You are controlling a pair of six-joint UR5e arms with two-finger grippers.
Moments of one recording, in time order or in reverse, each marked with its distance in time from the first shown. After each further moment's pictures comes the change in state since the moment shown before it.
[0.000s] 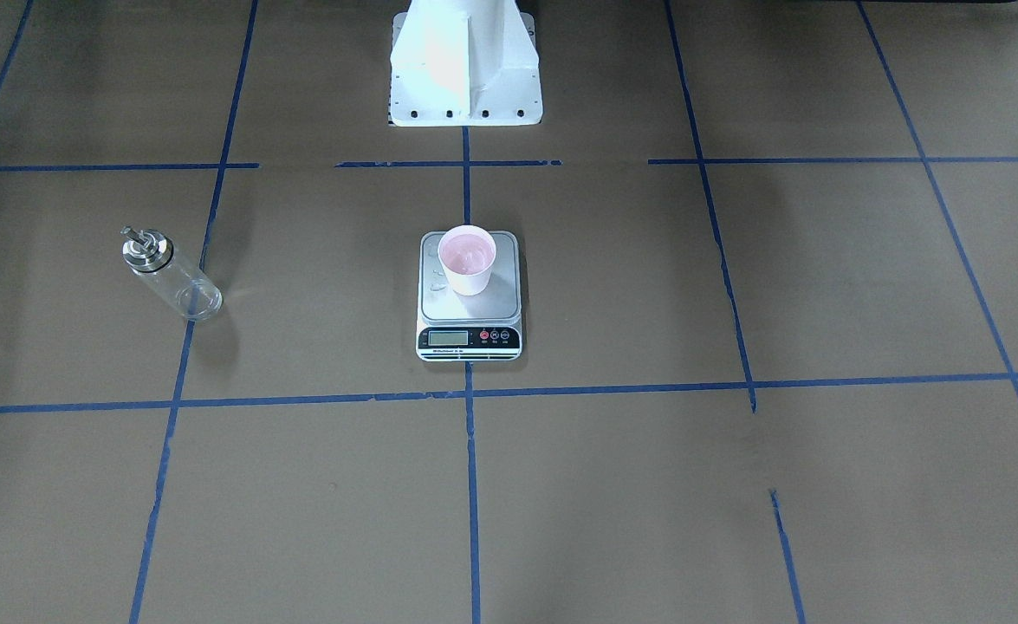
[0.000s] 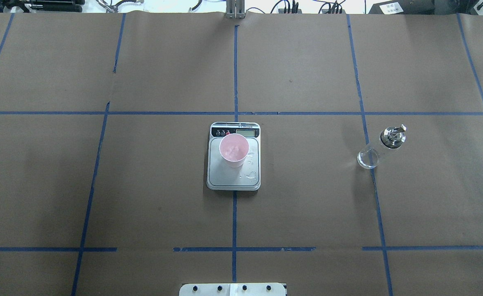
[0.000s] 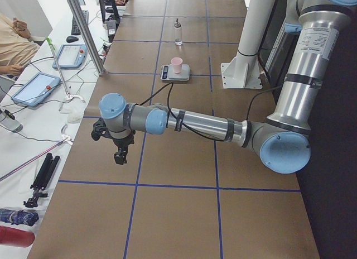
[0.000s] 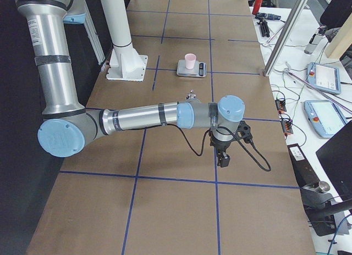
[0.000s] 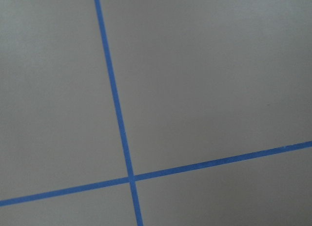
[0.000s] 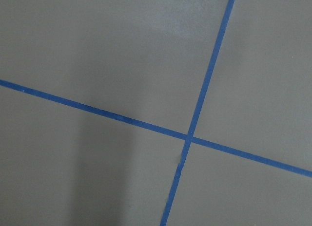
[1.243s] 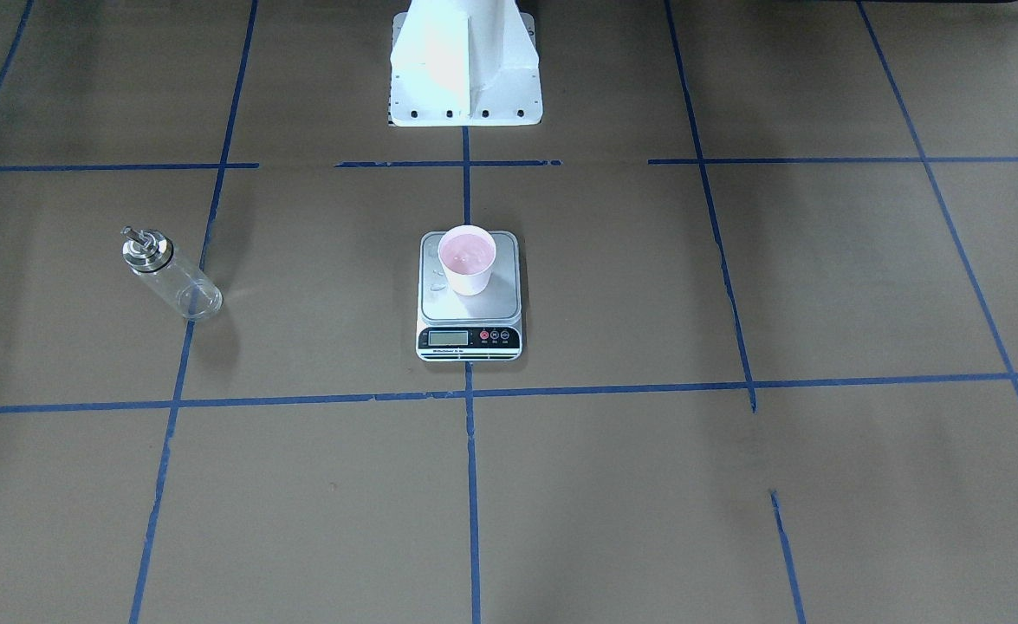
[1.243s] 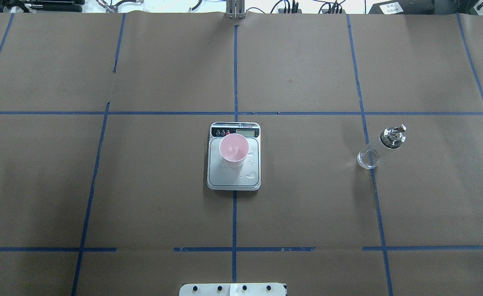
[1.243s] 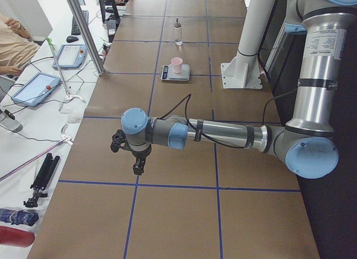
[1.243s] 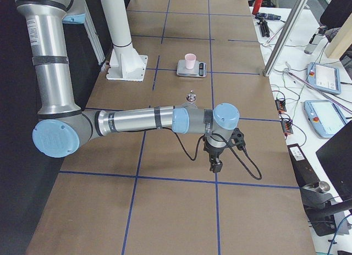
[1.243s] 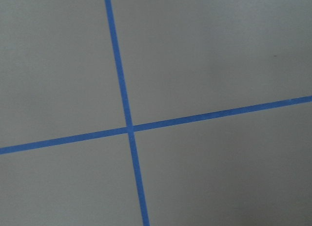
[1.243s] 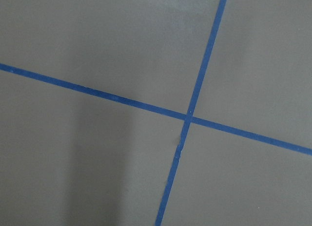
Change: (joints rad) left arm 0.011 0.129 -0.072 -0.093 0.051 -0.060; right arm -0.012 -0.052 0.002 0.013 -0.005 0.006
